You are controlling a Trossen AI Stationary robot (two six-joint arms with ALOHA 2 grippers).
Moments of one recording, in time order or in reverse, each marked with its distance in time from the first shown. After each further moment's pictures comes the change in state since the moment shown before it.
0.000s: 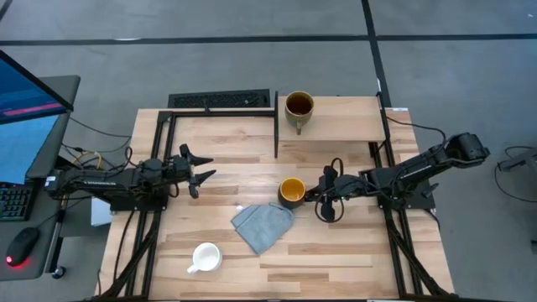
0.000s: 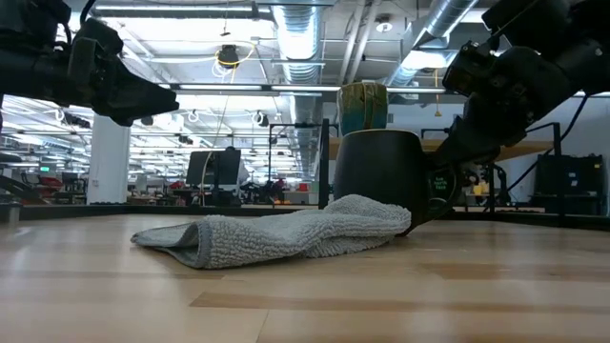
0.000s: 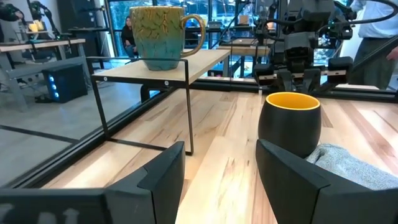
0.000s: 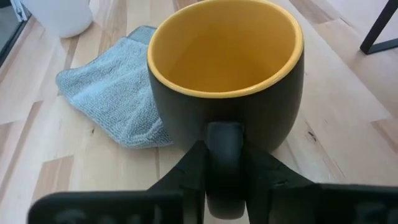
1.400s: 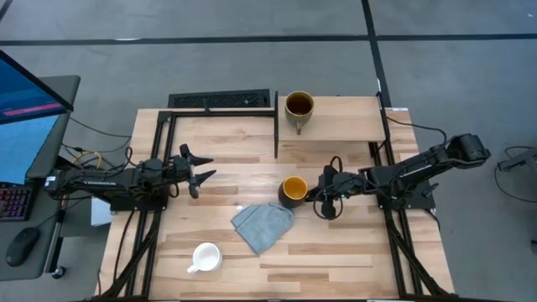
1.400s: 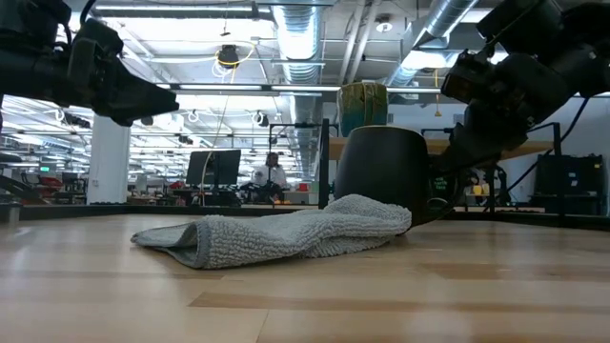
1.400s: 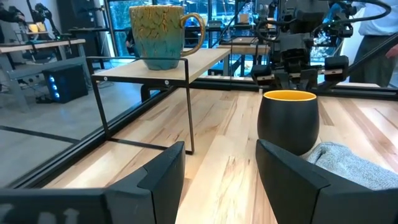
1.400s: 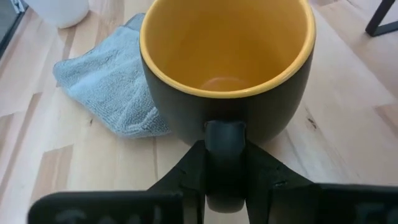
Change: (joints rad) left arm 0.000 0.000 0.000 -0.004 0.000 0.007; right arm -0.050 -0.009 0.000 -0.046 -0.057 -0.001
